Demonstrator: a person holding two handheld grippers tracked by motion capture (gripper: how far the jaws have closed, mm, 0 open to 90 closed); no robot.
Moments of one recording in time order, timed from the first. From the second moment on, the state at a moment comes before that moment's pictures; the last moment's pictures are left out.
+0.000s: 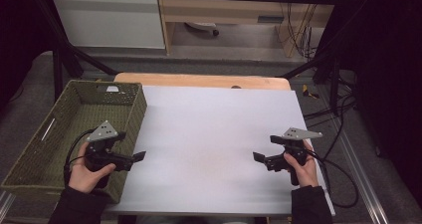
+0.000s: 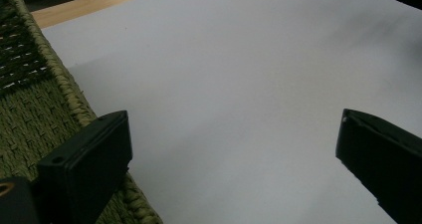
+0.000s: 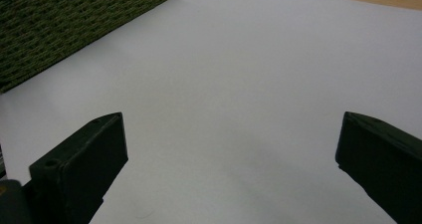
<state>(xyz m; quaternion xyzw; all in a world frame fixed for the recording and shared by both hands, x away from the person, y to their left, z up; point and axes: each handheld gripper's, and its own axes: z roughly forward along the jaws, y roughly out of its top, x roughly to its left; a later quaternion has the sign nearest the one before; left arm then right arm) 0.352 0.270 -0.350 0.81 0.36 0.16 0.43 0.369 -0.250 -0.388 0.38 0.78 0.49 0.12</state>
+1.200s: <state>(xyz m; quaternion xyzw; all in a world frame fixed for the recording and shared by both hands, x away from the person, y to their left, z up) 0.341 0.289 -0.335 0.81 0.38 0.17 0.42 0.370 -0.249 -0.389 0.38 0.78 0.48 0.12</state>
